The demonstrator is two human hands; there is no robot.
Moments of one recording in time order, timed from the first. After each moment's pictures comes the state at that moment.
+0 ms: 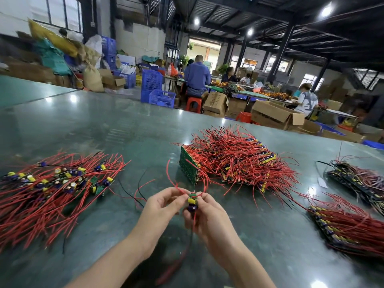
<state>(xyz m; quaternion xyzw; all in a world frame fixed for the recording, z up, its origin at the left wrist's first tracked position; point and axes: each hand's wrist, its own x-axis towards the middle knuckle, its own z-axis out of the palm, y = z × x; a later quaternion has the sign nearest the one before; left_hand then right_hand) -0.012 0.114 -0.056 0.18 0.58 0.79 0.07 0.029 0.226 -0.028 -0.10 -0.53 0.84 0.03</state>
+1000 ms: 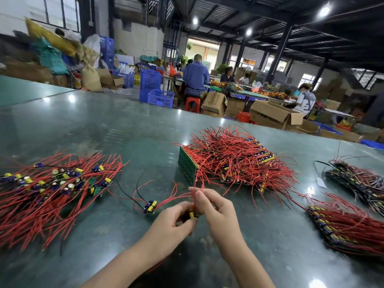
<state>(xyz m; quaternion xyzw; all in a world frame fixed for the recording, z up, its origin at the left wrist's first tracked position) -0.001 0.122 -0.063 0.29 0.70 0.65 0.10 0.032 0.243 -0.029 -0.01 -0.77 0.60 0.21</state>
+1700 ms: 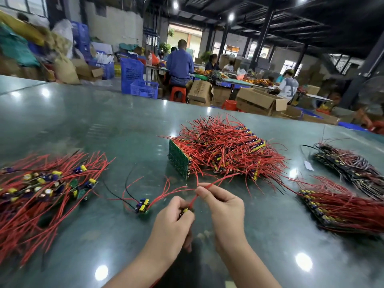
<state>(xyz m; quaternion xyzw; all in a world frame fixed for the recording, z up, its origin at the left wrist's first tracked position) 0.007 0.142 -0.065 0.17 0.68 0.71 0.10 0.029 0.245 -0.038 -0.14 -0.64 0.70 0.29</state>
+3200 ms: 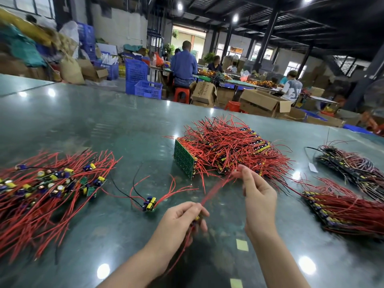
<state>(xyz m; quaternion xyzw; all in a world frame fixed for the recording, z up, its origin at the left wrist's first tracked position) 0.006 0.127 -0.062 0.19 0.61 0.74 0.21 0.022 0.297 -0.033 -0.16 -0.62 0.65 0.40</state>
